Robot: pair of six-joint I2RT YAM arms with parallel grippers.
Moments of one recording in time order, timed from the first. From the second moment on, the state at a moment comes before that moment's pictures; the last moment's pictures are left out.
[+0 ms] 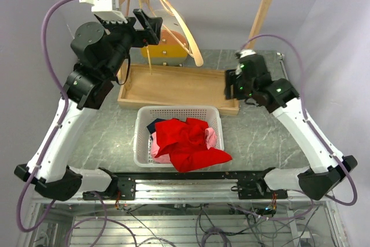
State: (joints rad) left arm -0.56 1.32 1.82 -0.30 -0.21 -0.28; right arm 0.63 1.29 1.49 -0.96 0.24 0.28
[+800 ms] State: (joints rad) left arm -0.43 0.94 1.41 -0.56 -0.72 -0.24; right arm -0.07 1.04 1.42 -0.80 0.17 0.28
